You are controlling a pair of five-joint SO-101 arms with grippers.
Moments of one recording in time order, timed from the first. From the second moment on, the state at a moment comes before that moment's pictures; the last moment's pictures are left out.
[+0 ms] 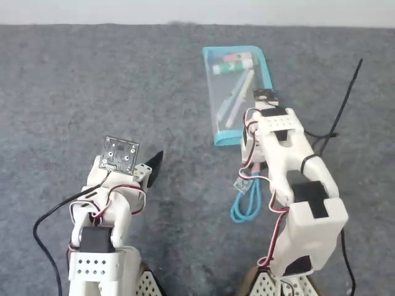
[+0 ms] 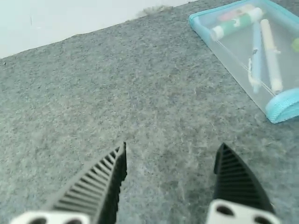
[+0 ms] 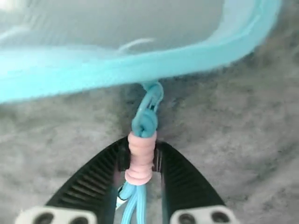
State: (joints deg) left arm -4.7 -85.8 85.4 45.1 -9.2; right arm -12.0 16.1 15.9 65.8 -5.7
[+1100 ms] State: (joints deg) left arm 8.2 -85.8 85.4 40.8 -6.5; right arm -26.9 -39.2 15.9 97.3 15.5
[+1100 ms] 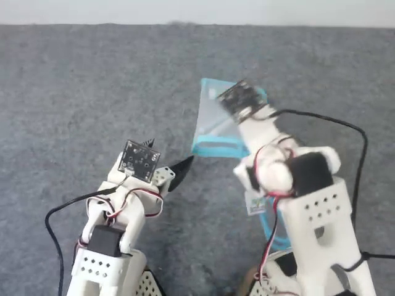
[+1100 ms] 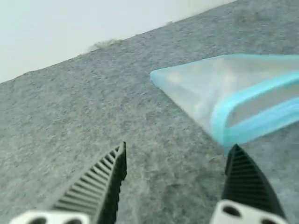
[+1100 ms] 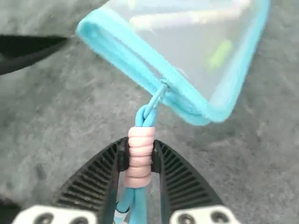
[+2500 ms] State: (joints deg) left arm 19.6 -85.8 85.9 37.9 -6.7; right arm -46.9 -31.3 16.1 87.2 15.2
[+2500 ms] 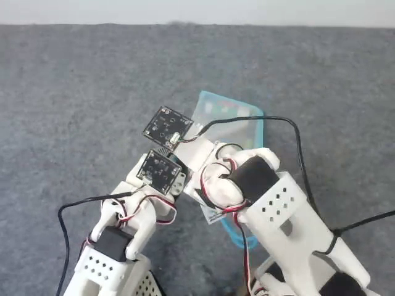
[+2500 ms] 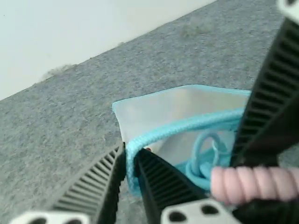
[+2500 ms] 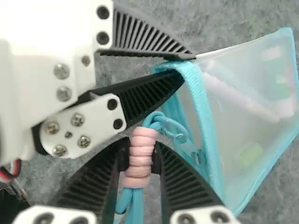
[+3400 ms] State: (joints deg) left arm 11.8 -85.8 85.9 38.2 -3.7; right arm -40.0 -53.6 42.5 71.2 27.7
